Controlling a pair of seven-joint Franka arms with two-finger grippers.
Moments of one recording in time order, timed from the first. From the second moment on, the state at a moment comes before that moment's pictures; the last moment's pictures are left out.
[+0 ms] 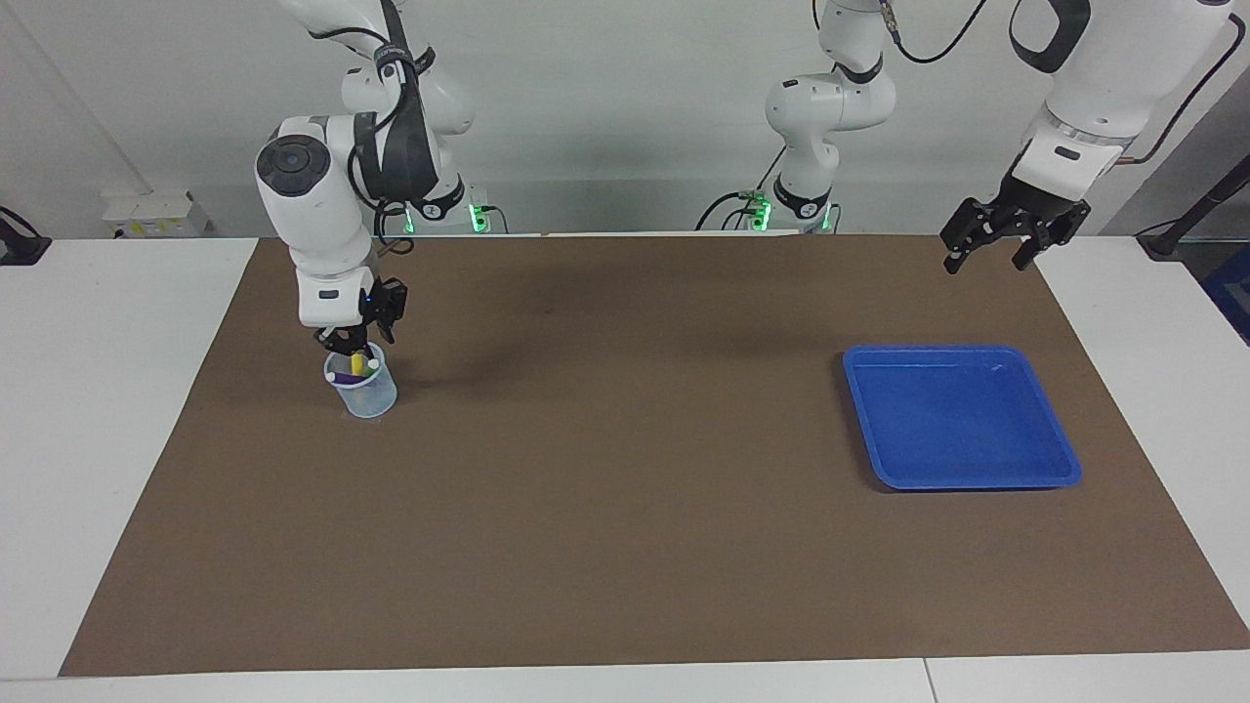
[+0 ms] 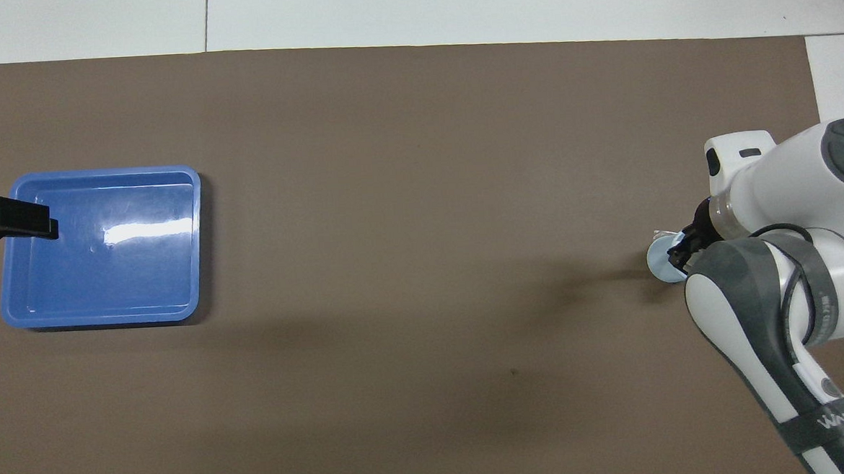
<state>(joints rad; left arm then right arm) 0.06 -0.05 -0.07 -1.65 -0.02 1.63 -0.01 -0.25 -0.02 0.32 -2.04 -0.09 1.94 -0.74</state>
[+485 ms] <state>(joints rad) 0.06 -0.05 -0.07 -1.65 -0.02 1.64 -0.01 -0.24 -0.08 0.32 -1.91 -0.02 1.67 -0.73</state>
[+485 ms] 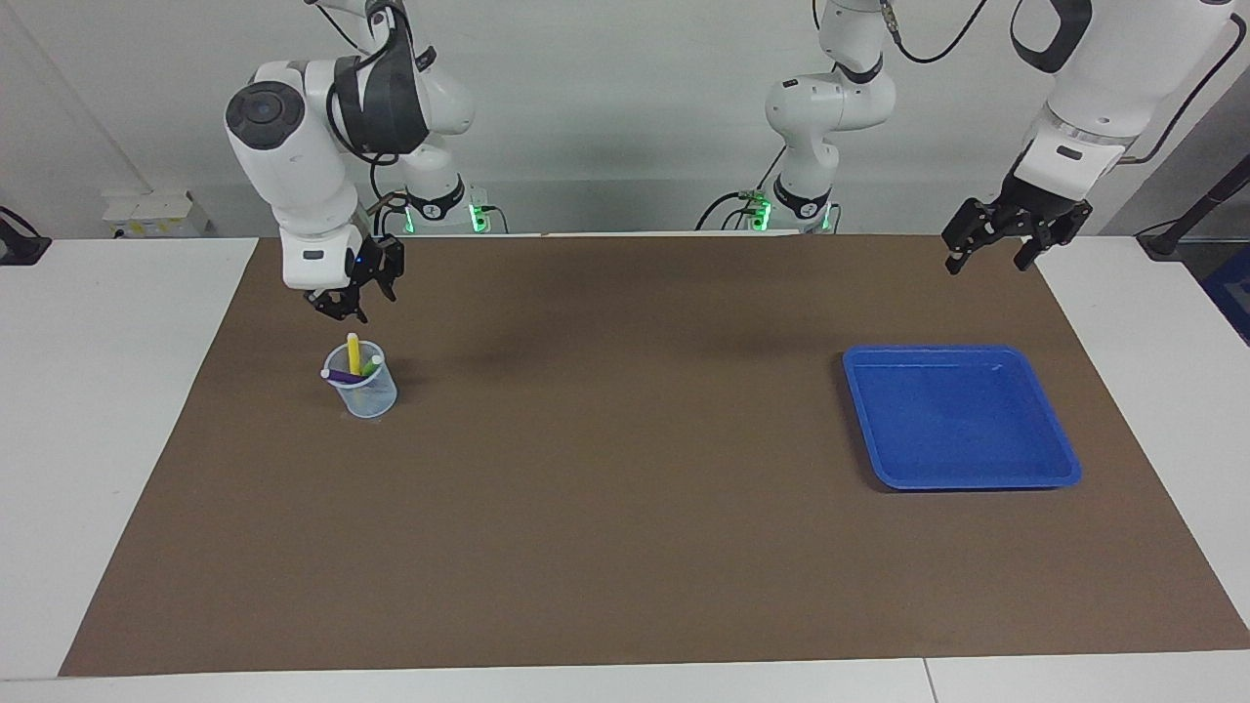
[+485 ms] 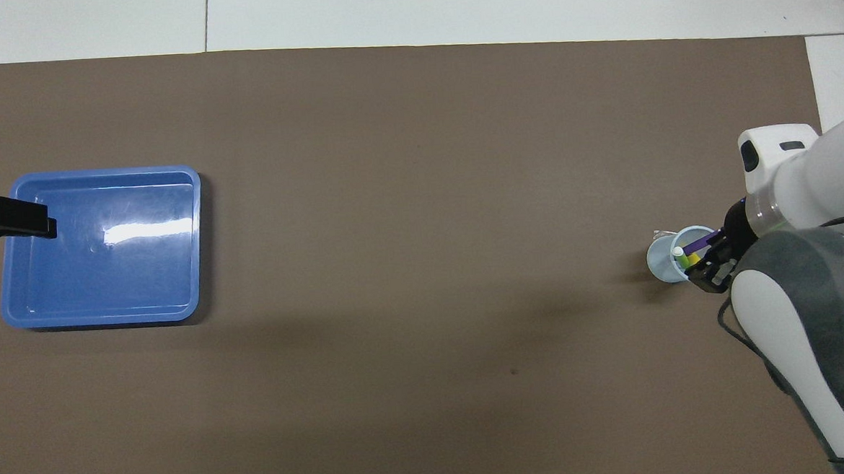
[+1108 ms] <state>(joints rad) 0.06 -0.05 -0.07 -1.65 -0.02 1.64 0.00 -0.24 -0.11 0.32 -1.88 -0.02 1.62 -0.66</state>
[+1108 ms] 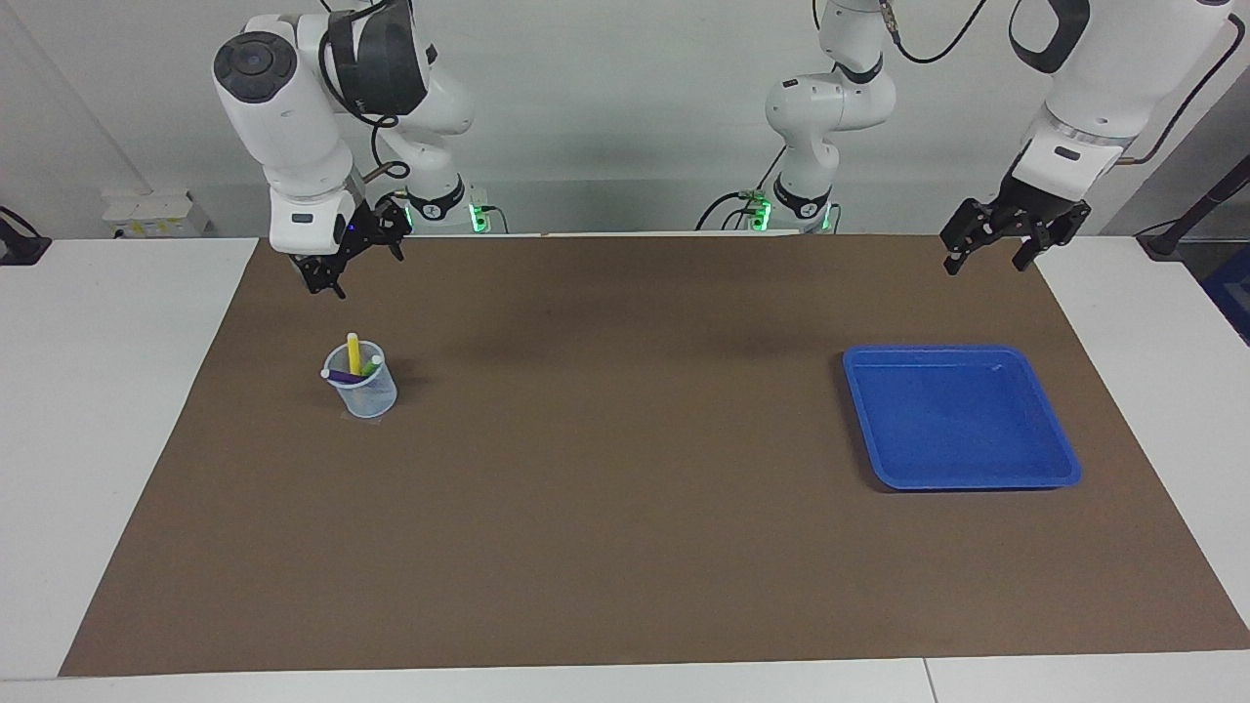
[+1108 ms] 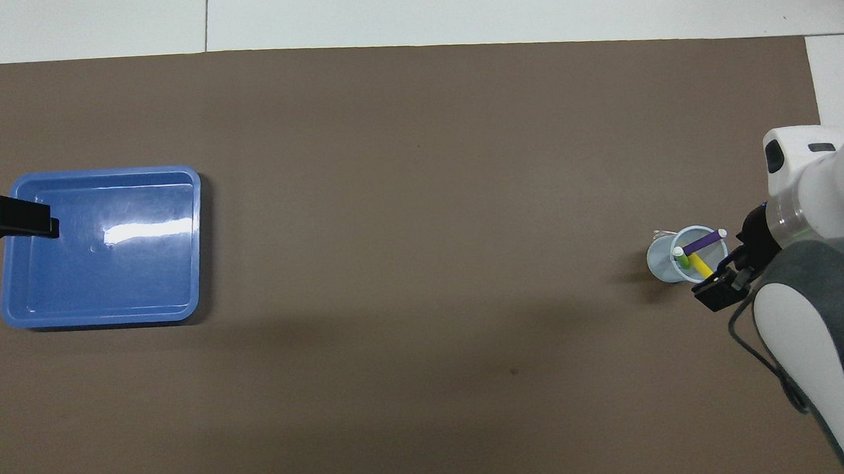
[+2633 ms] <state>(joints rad) 0.04 -0.05 -0.06 -1.65 -0.02 1.64 0.00 0.03 -0.05 0.06 -1.65 -0.01 1.51 -0.41</state>
